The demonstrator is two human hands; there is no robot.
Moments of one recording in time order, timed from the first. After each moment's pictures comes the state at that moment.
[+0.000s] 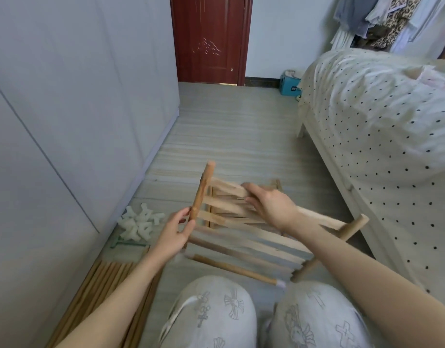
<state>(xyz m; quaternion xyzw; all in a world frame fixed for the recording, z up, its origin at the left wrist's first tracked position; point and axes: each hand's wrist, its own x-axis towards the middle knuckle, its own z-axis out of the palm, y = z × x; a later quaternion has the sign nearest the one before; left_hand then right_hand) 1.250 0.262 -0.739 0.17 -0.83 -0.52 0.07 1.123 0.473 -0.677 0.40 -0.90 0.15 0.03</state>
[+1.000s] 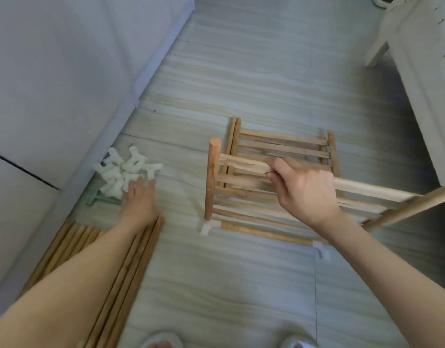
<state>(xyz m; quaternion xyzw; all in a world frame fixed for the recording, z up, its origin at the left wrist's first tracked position) 1.156 0.116 -0.954 0.32 -0.92 -0.14 -0.18 1.023 0.405 -0.805 0.43 -0.88 0.10 0.16</state>
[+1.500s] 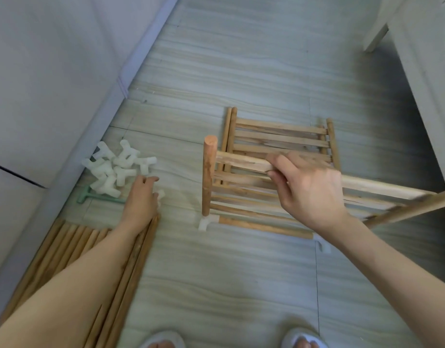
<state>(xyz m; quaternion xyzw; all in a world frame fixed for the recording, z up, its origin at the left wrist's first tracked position) 1.149 0.121 -0.977 0.30 -0.92 -0.25 0.03 1.034 0.406 -0.810 0.43 -0.88 0.10 0.20</state>
